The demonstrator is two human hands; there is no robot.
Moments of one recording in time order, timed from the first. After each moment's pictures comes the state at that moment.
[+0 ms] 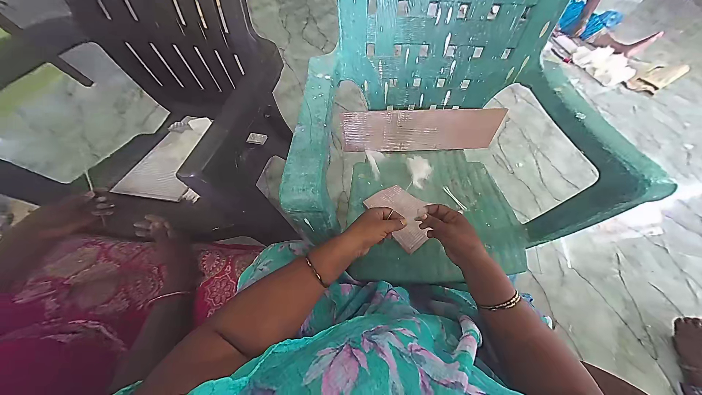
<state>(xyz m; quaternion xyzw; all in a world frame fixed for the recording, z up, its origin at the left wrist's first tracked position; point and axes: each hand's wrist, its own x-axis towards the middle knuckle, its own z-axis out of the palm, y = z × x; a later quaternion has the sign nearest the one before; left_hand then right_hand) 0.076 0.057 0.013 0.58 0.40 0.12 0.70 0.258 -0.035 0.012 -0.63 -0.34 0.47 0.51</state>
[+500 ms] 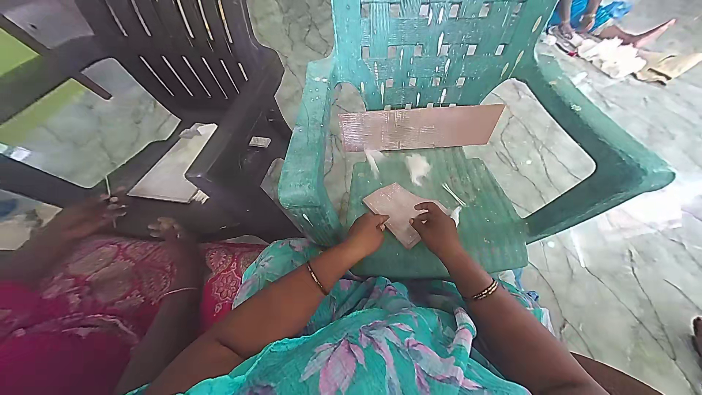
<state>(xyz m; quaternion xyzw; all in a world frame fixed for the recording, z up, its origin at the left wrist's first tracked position) 0.073 0.047 0.010 0.76 0.47 -0.03 0.45 0.252 -0.029 -0.012 -0.78 -0.47 0.29 0.30</state>
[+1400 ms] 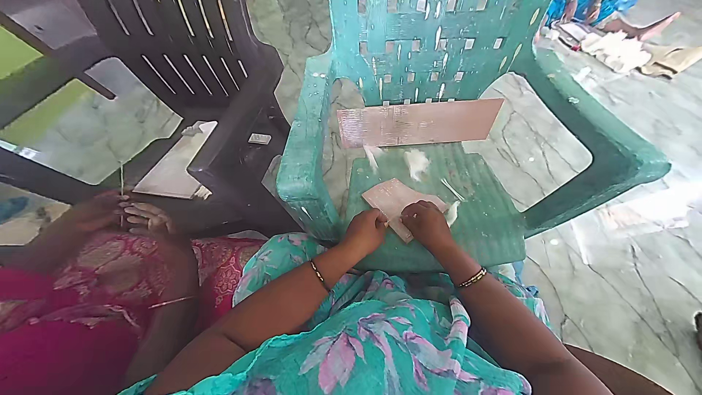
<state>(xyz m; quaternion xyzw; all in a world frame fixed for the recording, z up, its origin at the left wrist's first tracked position) 0.072 0.035 0.002 0.78 0.48 0.03 0.40 0.254 -0.023 -0.035 -0.71 -0.62 0.17 0.28</state>
